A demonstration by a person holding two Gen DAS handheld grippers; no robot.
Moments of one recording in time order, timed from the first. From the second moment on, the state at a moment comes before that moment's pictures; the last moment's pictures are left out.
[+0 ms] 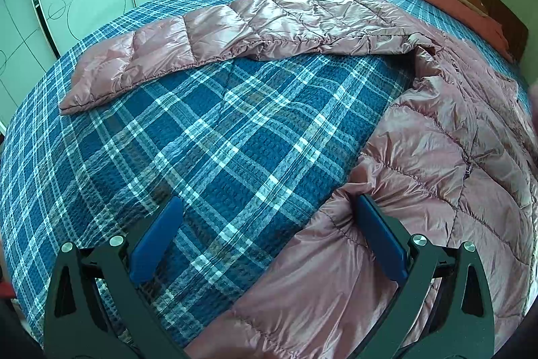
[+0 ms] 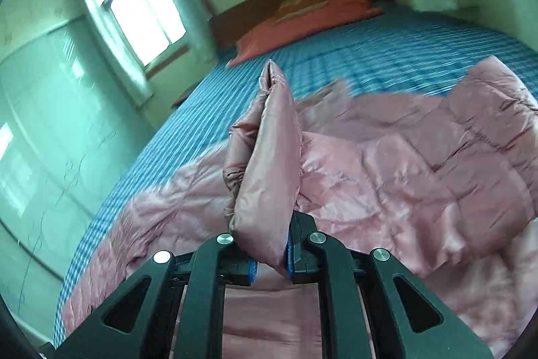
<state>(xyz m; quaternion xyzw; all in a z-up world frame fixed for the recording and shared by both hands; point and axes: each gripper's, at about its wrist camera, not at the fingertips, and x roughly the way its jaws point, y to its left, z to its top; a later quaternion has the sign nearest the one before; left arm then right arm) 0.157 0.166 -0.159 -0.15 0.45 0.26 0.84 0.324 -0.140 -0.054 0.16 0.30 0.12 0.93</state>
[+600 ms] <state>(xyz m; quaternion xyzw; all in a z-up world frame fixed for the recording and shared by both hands) 0.158 0.166 -0.160 -0.15 0.44 0.26 0.84 0.312 -0.080 -0.071 0.08 0.38 0.23 0.89</state>
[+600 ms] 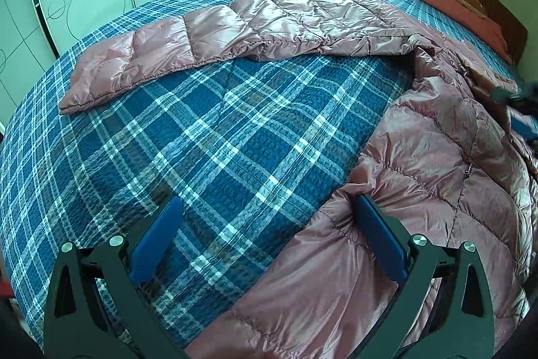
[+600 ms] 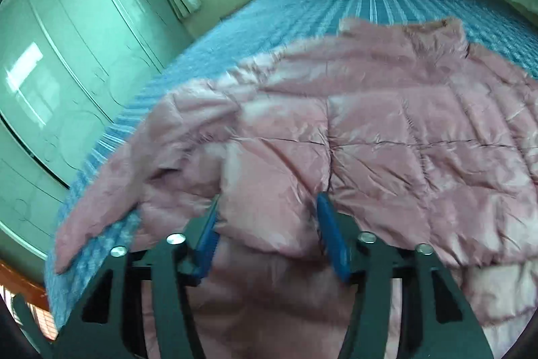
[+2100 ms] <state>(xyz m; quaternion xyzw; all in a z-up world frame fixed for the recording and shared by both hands) 0.161 0.163 -0.163 -0.15 0.44 0.27 0.84 0.354 -0.258 -0.082 0.05 0.38 -0.05 0.92</state>
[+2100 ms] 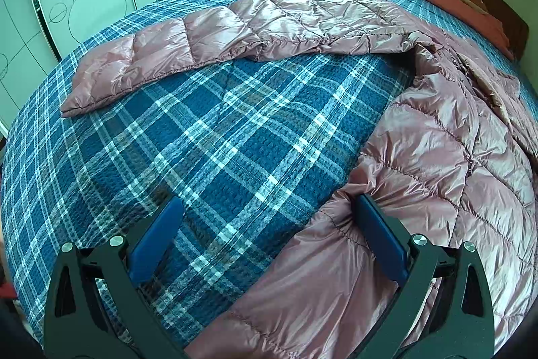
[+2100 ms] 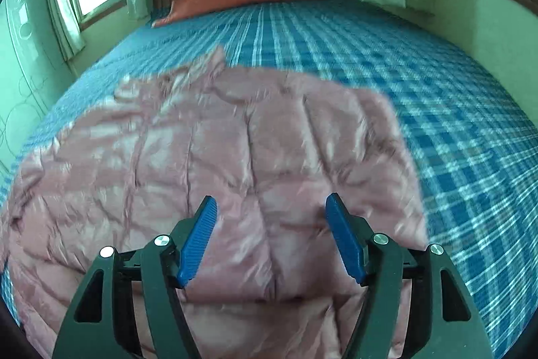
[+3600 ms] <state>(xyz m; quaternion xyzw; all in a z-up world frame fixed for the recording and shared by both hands) 0.204 0.361 -0.091 -0.30 0.26 0.29 0.87 0.353 -0.258 -0.104 0.03 0.36 -0.04 0.93</state>
